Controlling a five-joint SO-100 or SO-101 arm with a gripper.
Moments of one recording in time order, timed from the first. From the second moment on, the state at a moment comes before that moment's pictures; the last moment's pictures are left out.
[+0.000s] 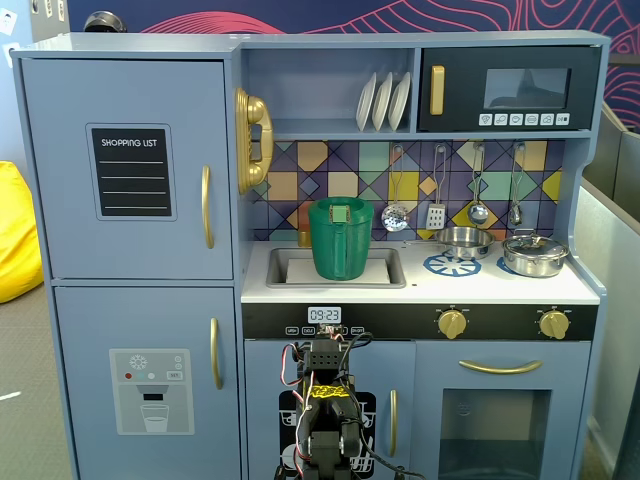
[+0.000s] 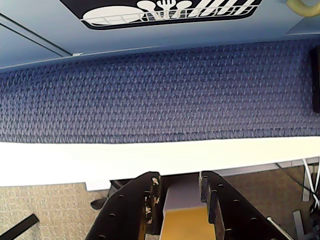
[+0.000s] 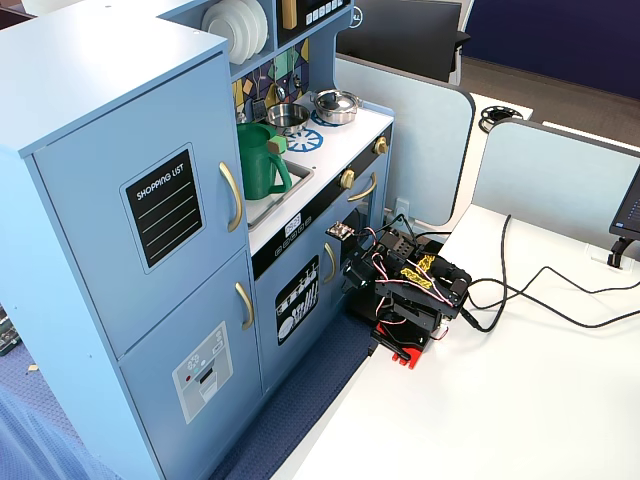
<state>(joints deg) -0.9 182.5 171.6 77.3 -89.1</state>
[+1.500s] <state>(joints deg) -28.6 153.6 139.8 17.2 -92.9</state>
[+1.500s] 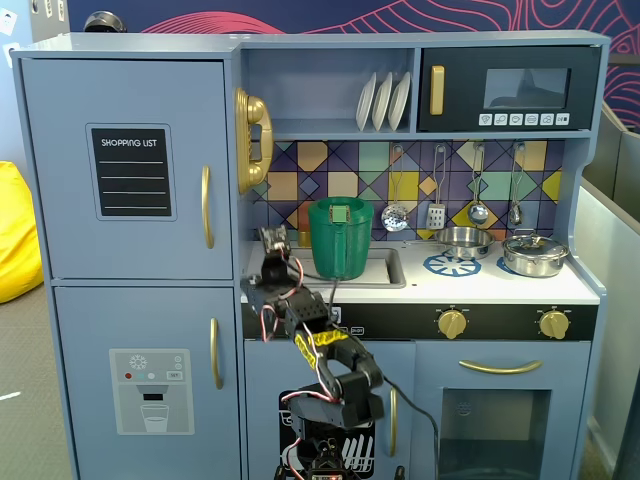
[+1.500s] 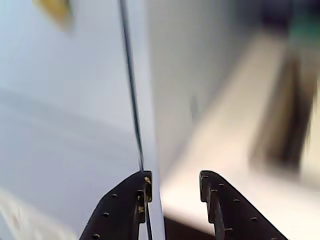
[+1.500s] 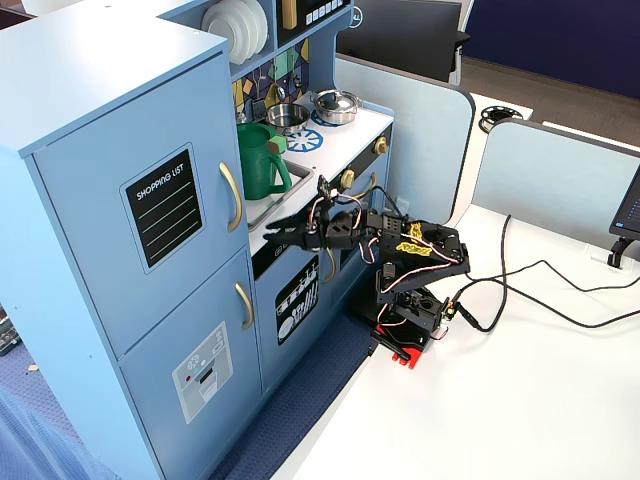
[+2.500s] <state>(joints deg) -40.1 134.6 118.7 -3.7 -97.6</state>
